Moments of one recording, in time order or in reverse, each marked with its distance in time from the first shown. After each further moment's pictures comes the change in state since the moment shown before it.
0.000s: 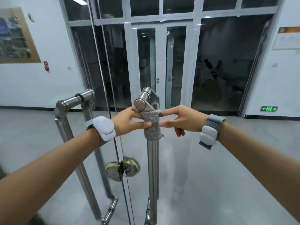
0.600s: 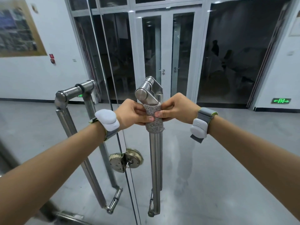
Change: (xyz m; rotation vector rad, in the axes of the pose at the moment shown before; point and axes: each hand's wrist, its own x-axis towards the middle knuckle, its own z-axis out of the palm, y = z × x) left_hand 0.009 -0.008 0.023 -0.502 0.046 -0.048; right_hand 0.027 0.003 0.022 0.199 0.134 -0.060
